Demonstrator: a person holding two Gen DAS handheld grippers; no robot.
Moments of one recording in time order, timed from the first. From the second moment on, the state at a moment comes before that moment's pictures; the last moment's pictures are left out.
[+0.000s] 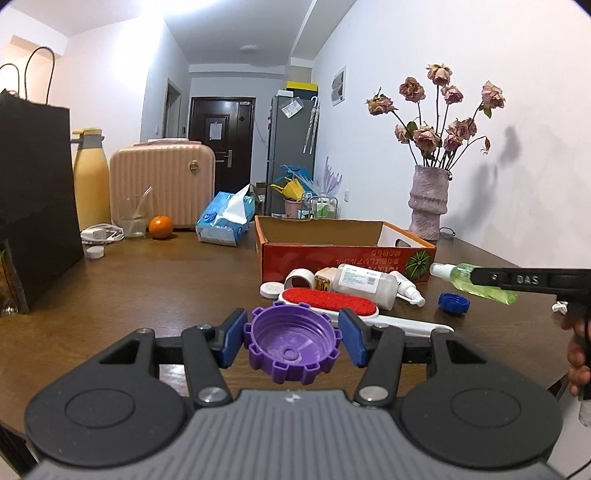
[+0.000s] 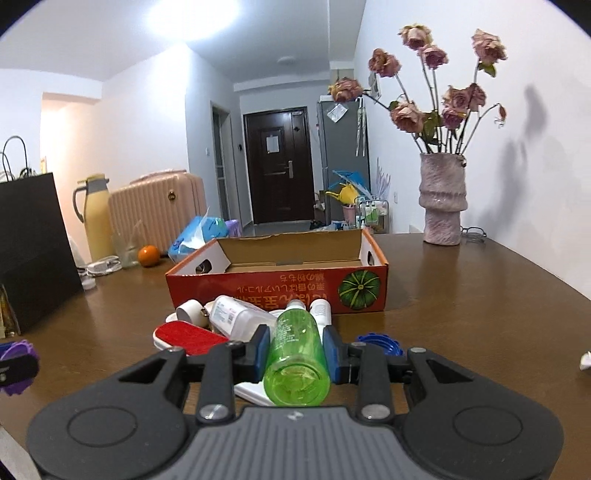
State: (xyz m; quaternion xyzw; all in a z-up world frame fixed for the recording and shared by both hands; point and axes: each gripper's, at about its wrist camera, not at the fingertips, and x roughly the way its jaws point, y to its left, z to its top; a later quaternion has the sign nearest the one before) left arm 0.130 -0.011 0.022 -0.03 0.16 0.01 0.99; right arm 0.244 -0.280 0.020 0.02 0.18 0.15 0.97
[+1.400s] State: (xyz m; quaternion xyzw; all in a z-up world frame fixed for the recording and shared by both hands) left arm 0.598 0.012 0.023 0.09 0.29 -0.02 0.95; right arm 0.640 -0.195 -0.012 -0.28 0.31 0.11 0.90
